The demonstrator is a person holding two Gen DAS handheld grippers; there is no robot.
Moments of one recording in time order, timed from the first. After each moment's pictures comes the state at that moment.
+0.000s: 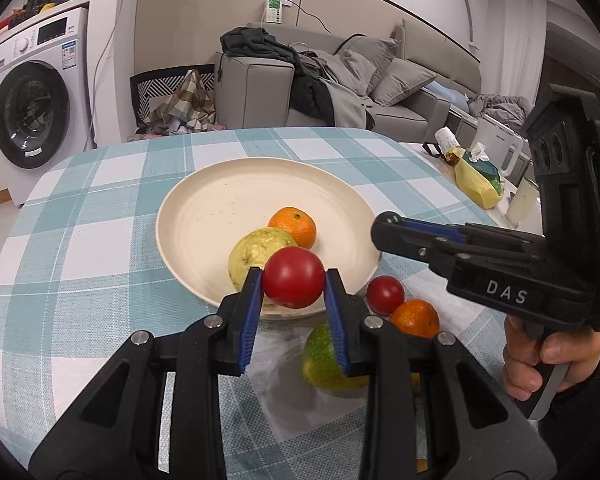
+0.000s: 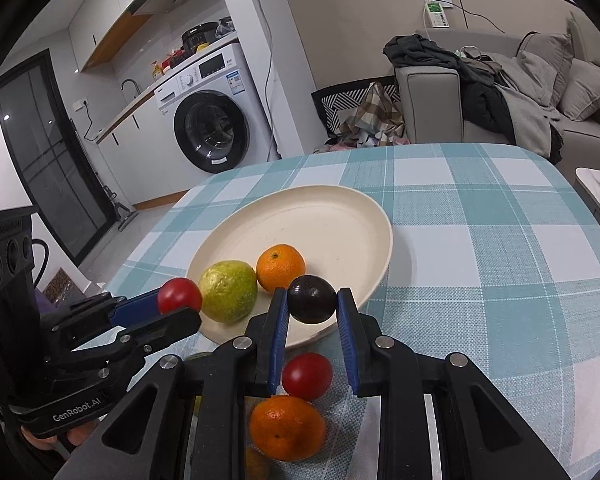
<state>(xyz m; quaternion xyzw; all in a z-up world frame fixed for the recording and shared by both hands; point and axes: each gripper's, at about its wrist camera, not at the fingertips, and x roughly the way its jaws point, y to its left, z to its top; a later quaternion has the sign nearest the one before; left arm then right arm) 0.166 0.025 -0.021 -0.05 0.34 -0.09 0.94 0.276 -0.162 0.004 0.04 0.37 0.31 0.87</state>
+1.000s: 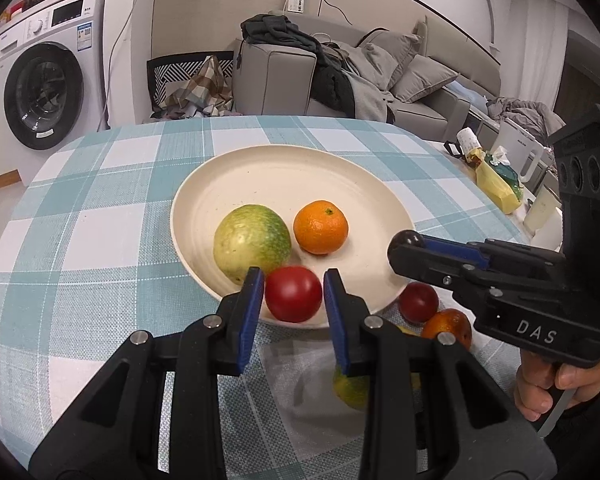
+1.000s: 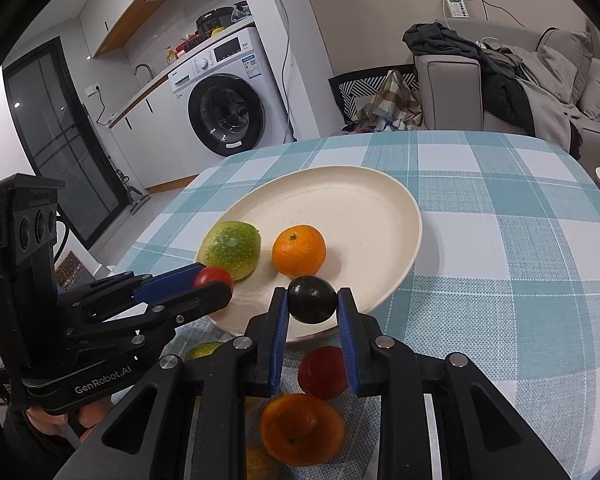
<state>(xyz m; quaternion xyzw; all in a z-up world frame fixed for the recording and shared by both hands) 0.187 0.040 -0.036 -0.07 0.35 -0.05 0.93 0.277 -0.149 -0.008 0.03 0.39 0.34 0.86</state>
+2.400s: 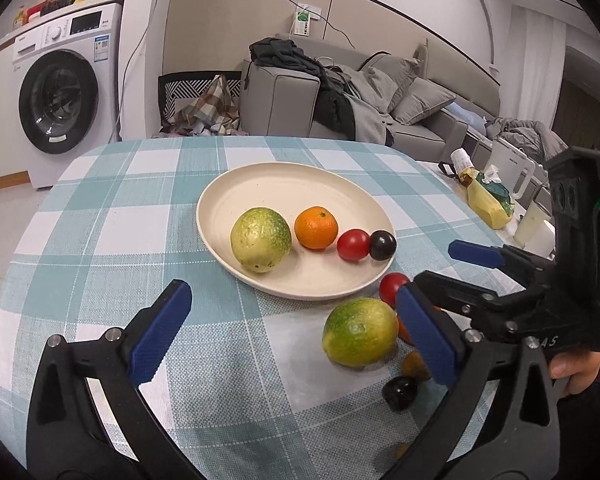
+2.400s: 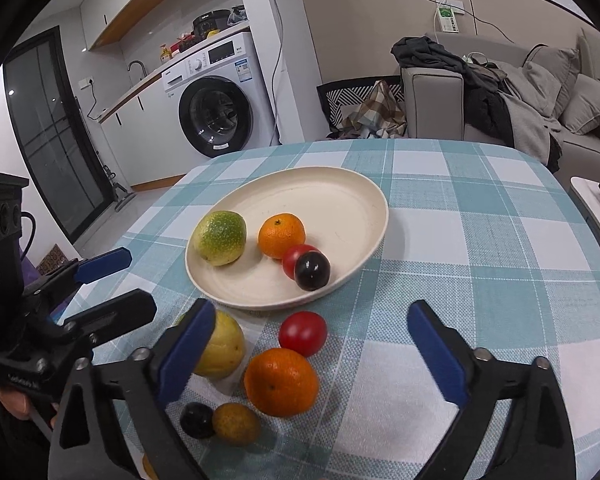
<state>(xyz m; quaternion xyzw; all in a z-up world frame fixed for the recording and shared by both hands) 0.127 0.044 -0.011 -0.09 0.32 -0.04 0.94 0.255 -0.170 -0.003 0.00 0.37 0.31 0.87</state>
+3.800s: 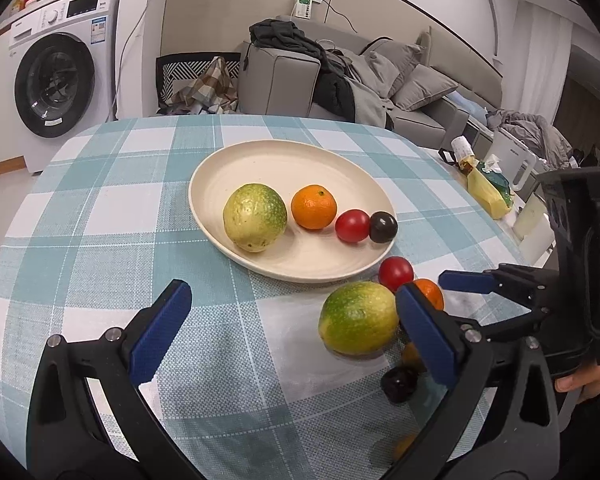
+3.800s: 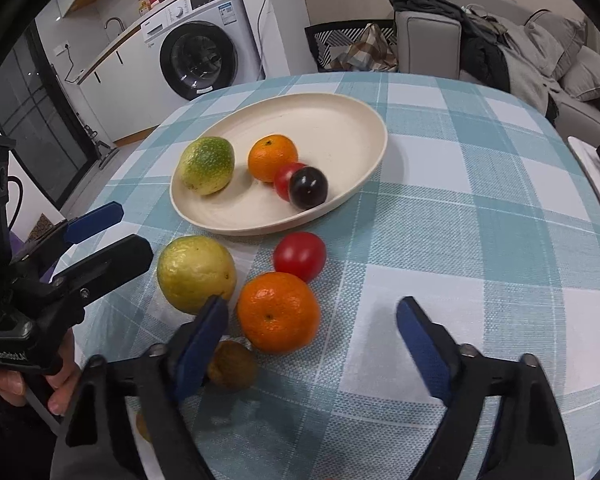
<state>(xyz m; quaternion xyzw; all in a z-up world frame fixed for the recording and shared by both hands) 0.139 0.043 -0.024 -0.09 0.35 -0.05 0.93 0.247 -0.162 -0.023 -0.04 0.48 0.29 0.83</state>
